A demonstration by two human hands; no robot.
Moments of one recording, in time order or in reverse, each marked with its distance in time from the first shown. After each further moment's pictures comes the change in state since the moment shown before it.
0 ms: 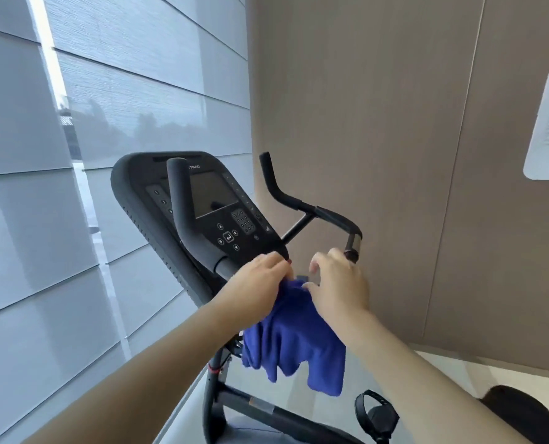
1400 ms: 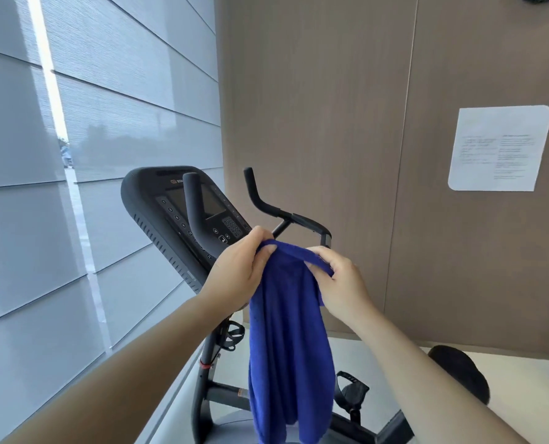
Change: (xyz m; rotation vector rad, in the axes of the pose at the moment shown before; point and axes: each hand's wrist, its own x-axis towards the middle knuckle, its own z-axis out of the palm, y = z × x) left_hand -0.081 0.029 -0.087 -0.475 0.357 -0.012; right_hand -0.086 -0.051 -0.070 0.709 0.022 -0.053
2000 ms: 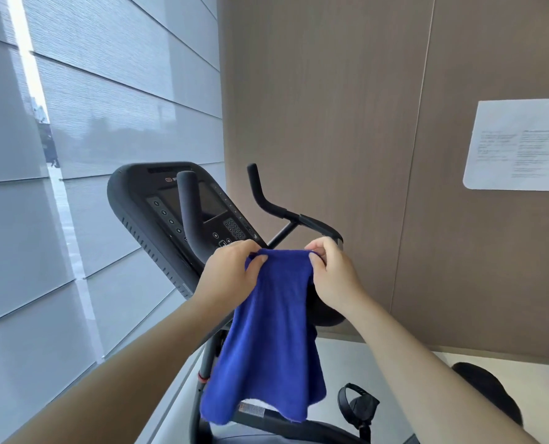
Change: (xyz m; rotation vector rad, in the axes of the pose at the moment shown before) left_hand 0.043 -0.085 0.025 0.247 0.015 -0.168; right_hand 0.083 0.050 0.034 -0.166 0.049 0.149
